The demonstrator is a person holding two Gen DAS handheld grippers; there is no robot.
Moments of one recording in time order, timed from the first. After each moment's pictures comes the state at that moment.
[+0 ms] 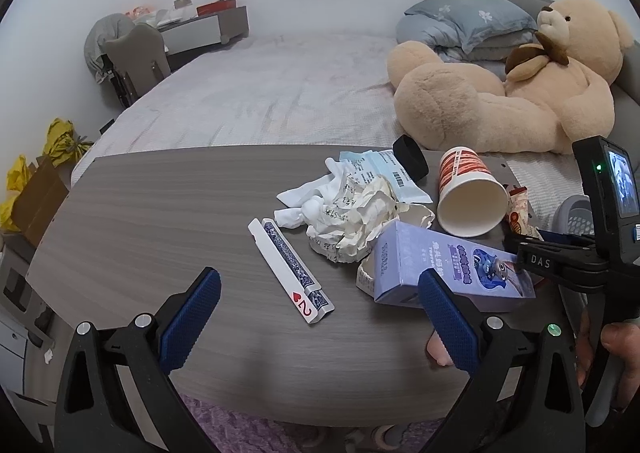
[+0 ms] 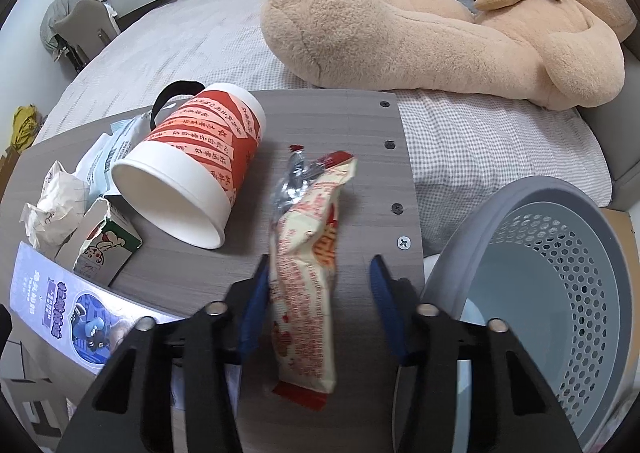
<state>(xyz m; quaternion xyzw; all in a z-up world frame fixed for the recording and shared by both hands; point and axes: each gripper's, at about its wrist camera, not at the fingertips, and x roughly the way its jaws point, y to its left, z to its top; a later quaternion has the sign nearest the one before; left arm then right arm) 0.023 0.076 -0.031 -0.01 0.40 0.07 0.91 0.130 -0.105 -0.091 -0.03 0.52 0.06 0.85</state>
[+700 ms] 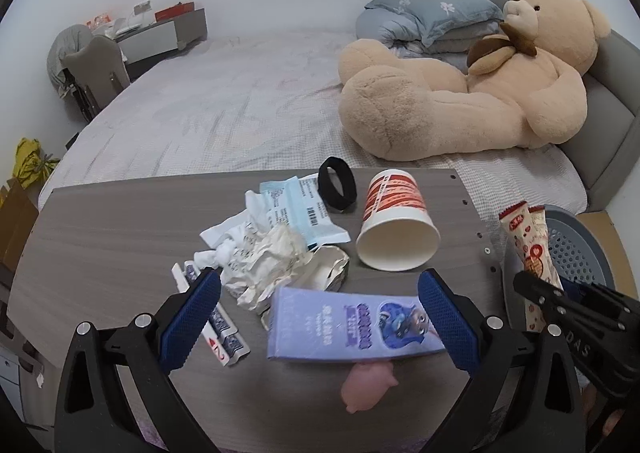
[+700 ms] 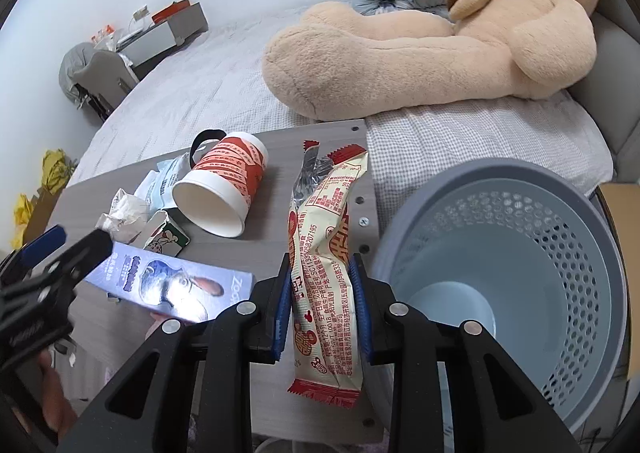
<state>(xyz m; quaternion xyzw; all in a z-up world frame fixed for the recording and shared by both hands) 0.071 0.018 -0.011 0.00 0.42 0.01 0.91 0.076 -0.157 -0.040 0.06 0.47 0.09 0.88</state>
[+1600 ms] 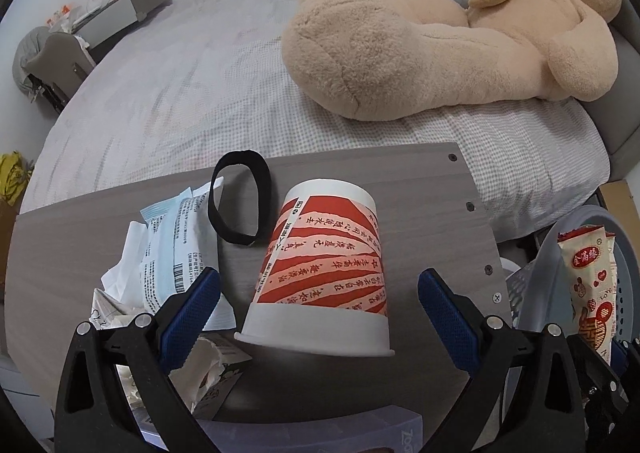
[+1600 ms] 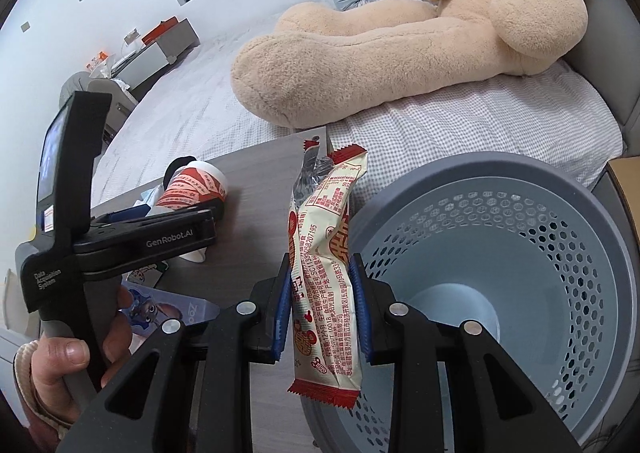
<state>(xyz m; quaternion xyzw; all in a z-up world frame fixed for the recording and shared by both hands) 0.179 -0.049 -0.071 0.04 0.52 0.00 0.85 0.105 -0.211 -0.051 0.12 0.48 0.10 0.87</state>
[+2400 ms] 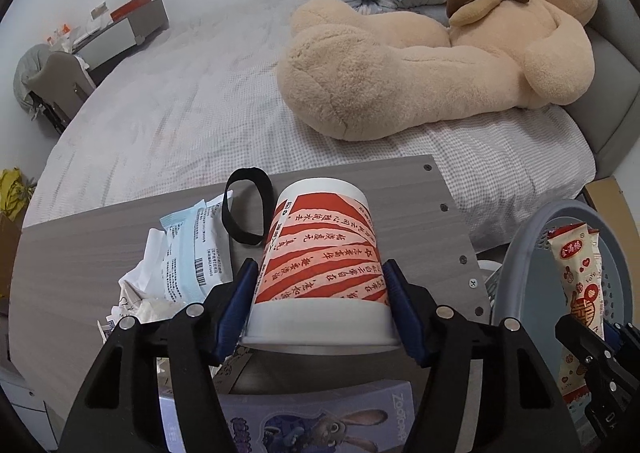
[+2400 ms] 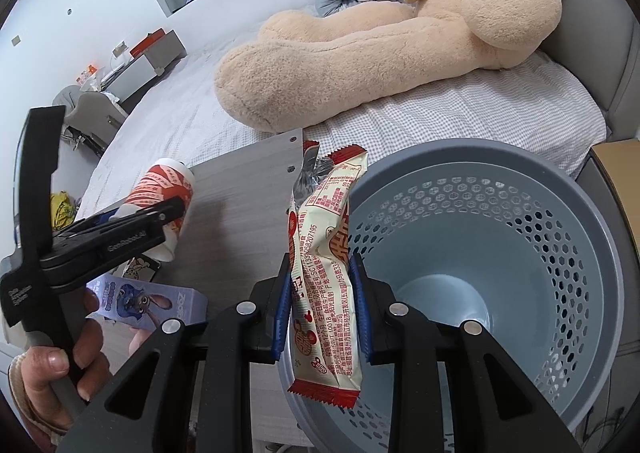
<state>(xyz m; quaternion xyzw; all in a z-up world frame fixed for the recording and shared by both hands) 0.149 -0.051 -0.040 0.04 0.48 -0.02 0.88 0.083 -0.227 -0.045 0.13 0.47 0.07 0.87</state>
